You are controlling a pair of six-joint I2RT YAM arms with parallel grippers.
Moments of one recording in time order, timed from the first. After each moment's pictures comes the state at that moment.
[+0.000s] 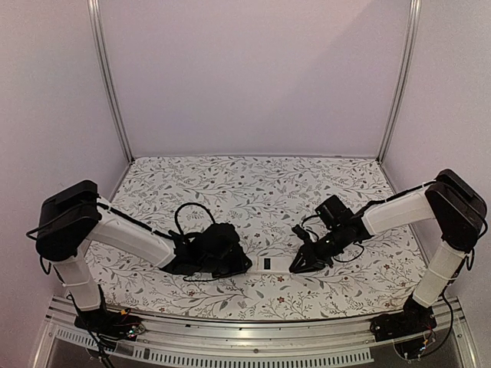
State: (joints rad) left arm -1.11 1.80 0.80 0.18 -0.12 -1.13; right arm 0.69 1.72 0.78 -0.18 -0.70 0.50
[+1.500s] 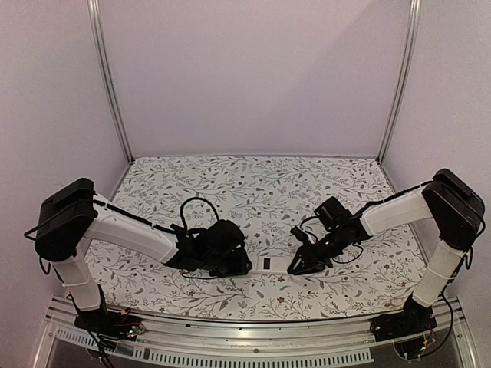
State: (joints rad) left arm -1.11 1.79 0.88 -0.03 -0.12 -1.05; right arm 0.69 1.74 0.78 -0.18 -0.72 0.47
